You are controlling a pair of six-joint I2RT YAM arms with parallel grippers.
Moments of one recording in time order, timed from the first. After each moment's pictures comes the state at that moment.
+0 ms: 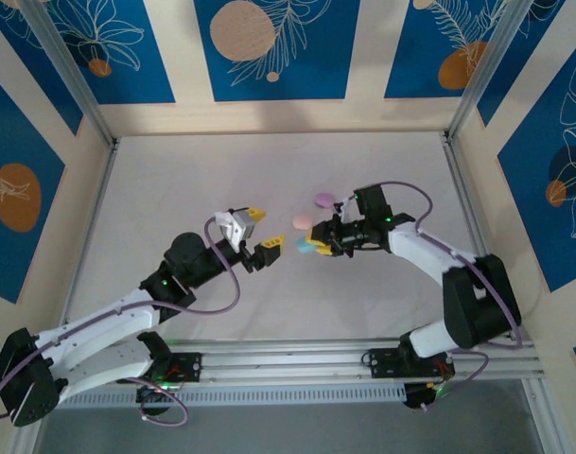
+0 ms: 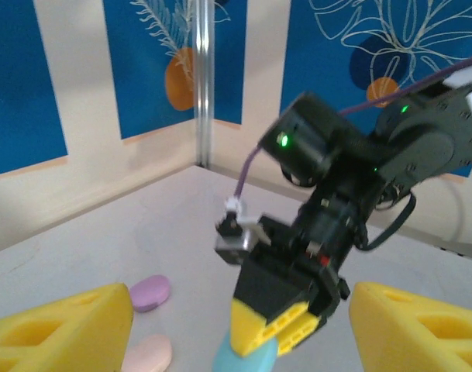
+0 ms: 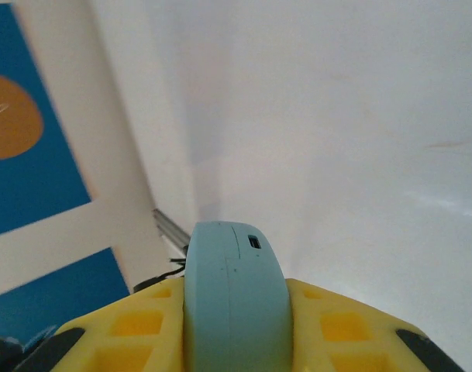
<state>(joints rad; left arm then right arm) -0.84 0.93 0.57 0.38 0.07 -0.04 0.36 1.49 0.84 -0.33 -0.82 0.89</state>
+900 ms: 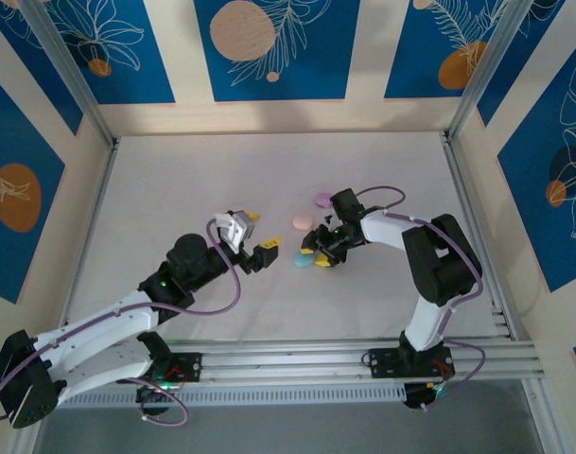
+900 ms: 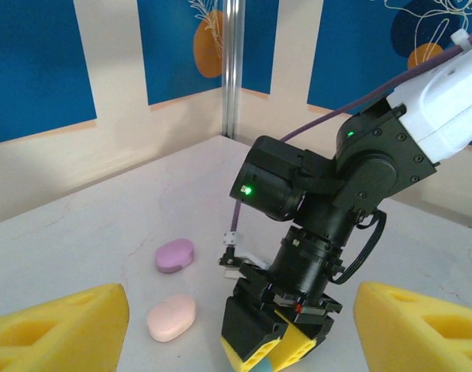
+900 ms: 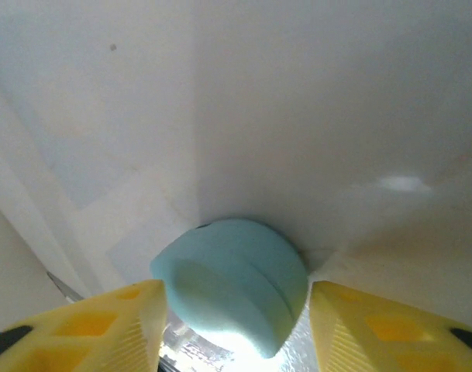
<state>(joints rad) -0.84 0.92 0.56 0.31 0.01 -0.04 0.41 1.76 0.96 -0.44 -0.58 0.84</state>
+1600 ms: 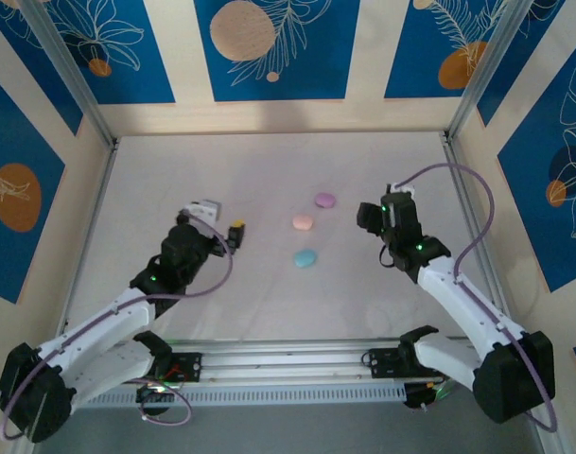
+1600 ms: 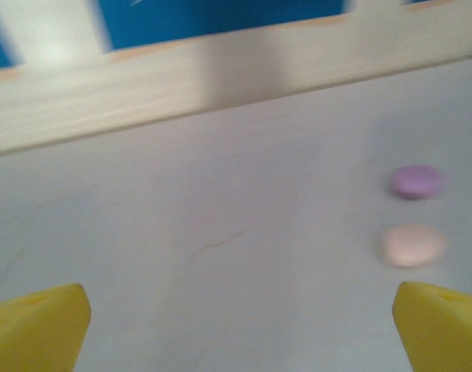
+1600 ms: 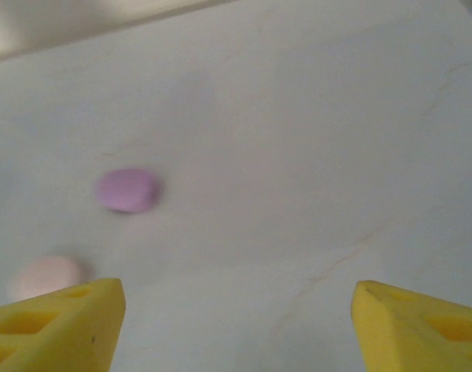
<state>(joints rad) -0.55 0.91 0.51 0.10 -0.35 -0.06 0.30 1.04 0.67 -0.26 0.31 0.35</state>
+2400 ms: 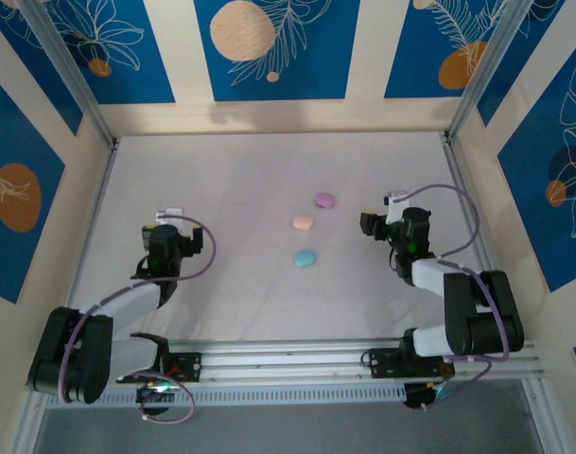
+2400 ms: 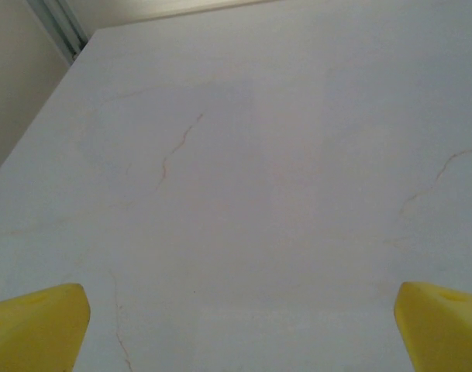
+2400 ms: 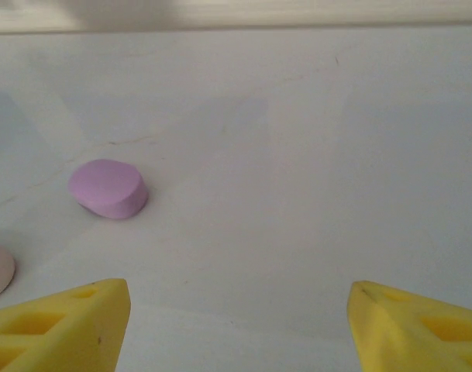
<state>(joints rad) -0.20 1.20 0.31 0.43 -0.37 0.01 0.04 1.40 0.38 0.62 -0.18 0.03</state>
